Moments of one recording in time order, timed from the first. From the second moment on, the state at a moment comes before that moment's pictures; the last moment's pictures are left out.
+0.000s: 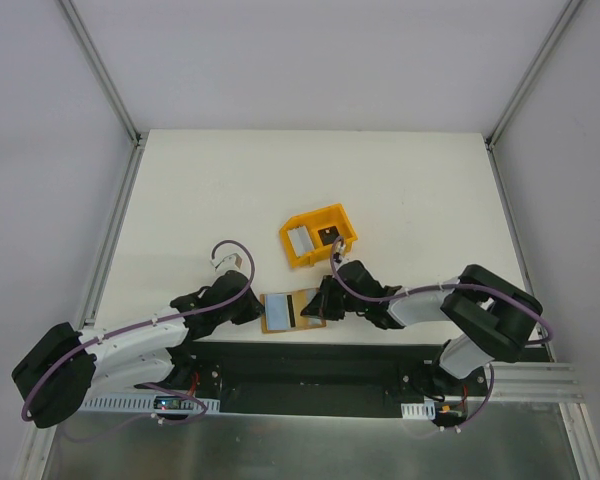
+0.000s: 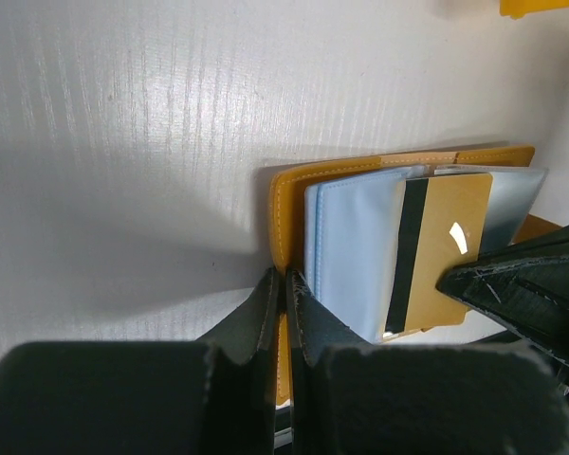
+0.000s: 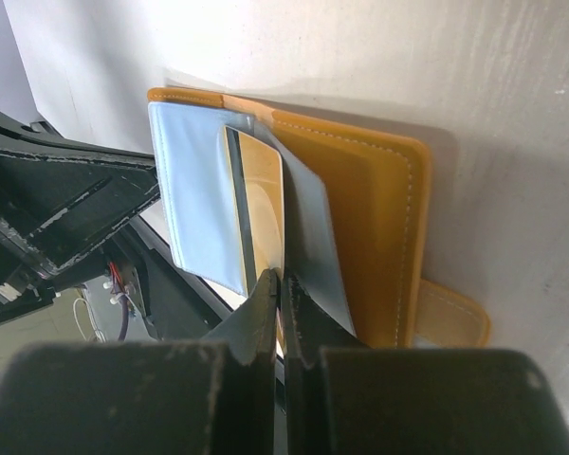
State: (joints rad) left arm -0.82 0.97 0.27 -0.15 -0.12 -1.06; right arm 0.95 1.55 0.44 0.43 -0.22 1.09
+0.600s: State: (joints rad) left arm -0.82 0.97 0.27 -0.14 -0.12 -1.08; right arm 0.96 1.60 0.47 0.43 -0.22 1.16
